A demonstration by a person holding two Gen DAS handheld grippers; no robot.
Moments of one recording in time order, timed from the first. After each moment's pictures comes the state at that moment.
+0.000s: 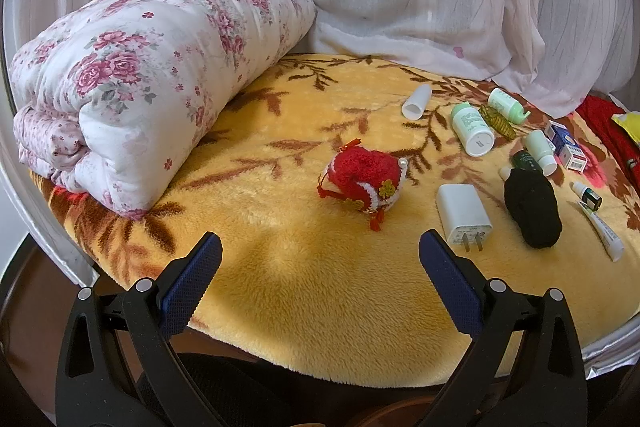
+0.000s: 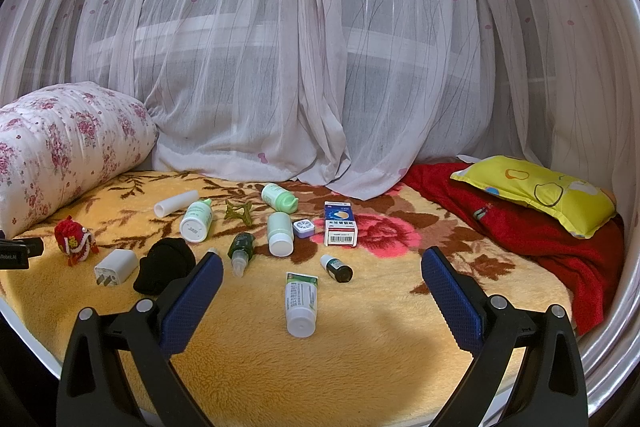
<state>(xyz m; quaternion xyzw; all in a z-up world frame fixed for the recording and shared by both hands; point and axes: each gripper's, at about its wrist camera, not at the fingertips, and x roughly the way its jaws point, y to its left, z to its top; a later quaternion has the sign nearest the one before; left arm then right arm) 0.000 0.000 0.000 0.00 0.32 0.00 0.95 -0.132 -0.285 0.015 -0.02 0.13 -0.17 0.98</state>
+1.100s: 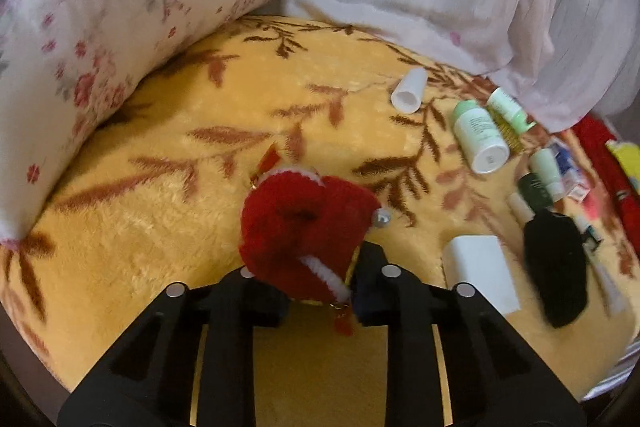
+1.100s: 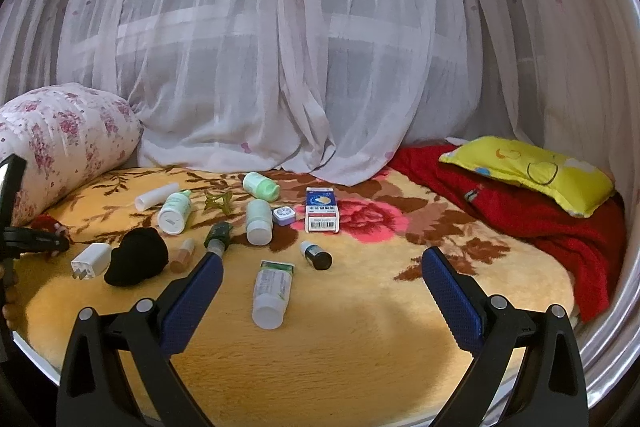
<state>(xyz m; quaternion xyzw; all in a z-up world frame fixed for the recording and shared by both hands) 0.089 -0.002 -0.043 -0.08 0.37 -0.07 0.92 -0.124 -0.315 -0.004 0.01 0.15 -0.19 0.97</state>
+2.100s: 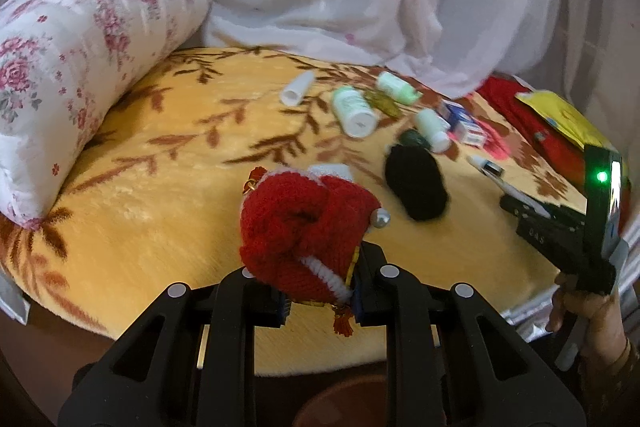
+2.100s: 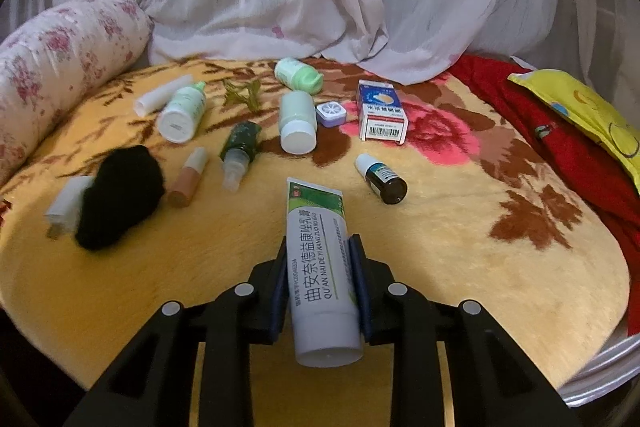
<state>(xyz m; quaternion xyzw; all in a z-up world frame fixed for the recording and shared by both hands) -0.015 -0.037 -0.005 -0.02 0.33 -0.20 0.92 -0.041 -0.307 -0.030 0.01 0.35 -0.12 0.93</state>
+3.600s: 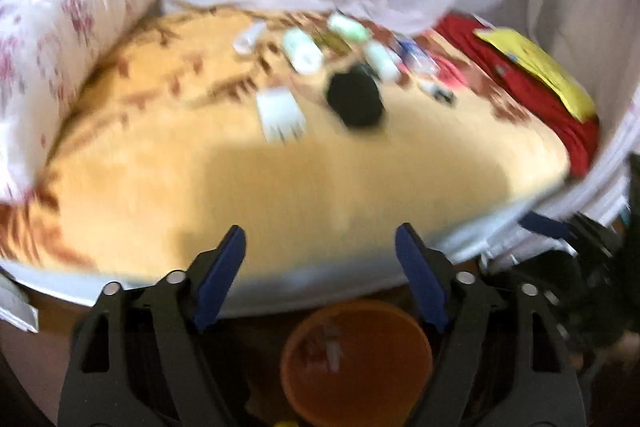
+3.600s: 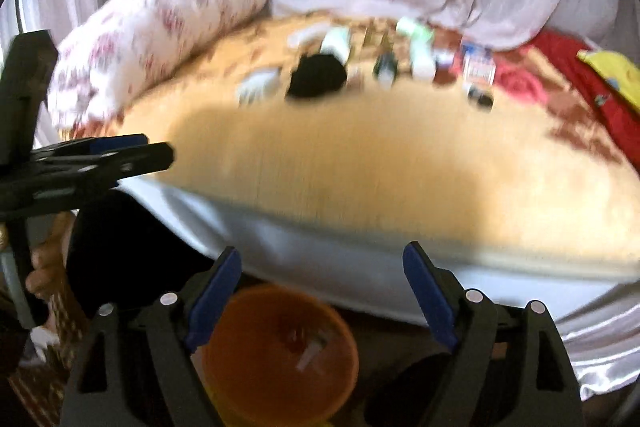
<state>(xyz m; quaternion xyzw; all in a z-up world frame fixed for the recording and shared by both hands) -0.052 -0.049 -0.006 0.03 0.40 -0.25 0.88 -0.151 -0.238 -0.011 0.03 0.40 0.05 0.92</state>
